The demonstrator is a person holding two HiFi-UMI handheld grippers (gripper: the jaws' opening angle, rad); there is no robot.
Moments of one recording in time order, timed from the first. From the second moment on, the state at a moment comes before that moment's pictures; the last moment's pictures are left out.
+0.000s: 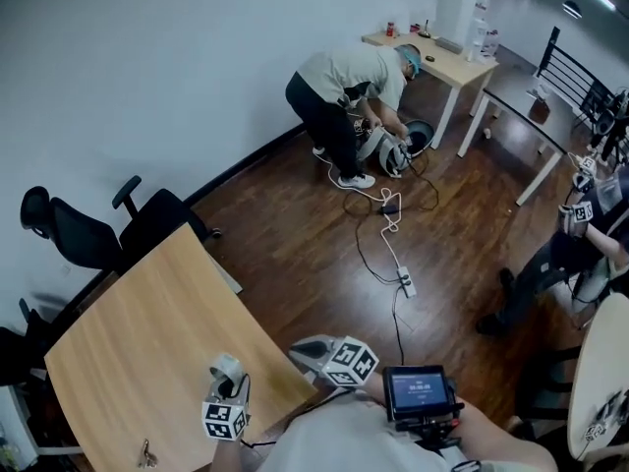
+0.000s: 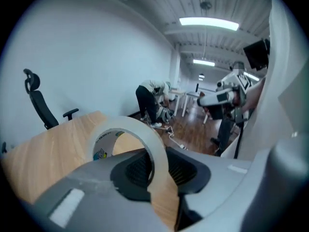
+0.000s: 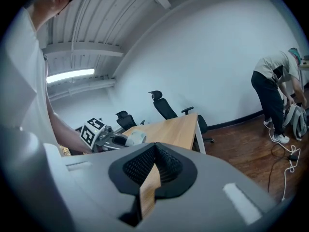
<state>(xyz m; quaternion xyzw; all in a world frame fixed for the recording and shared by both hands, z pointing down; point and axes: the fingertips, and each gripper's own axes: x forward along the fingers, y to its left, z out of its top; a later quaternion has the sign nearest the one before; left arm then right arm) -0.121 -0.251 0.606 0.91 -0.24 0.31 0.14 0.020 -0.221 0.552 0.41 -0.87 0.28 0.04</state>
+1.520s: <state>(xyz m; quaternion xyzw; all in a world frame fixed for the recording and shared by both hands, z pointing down) -0.145 -0.158 0.482 0.95 -0.27 0.06 0.15 -0.042 -0.146 0.449 0.38 -0.91 0.15 0.01</state>
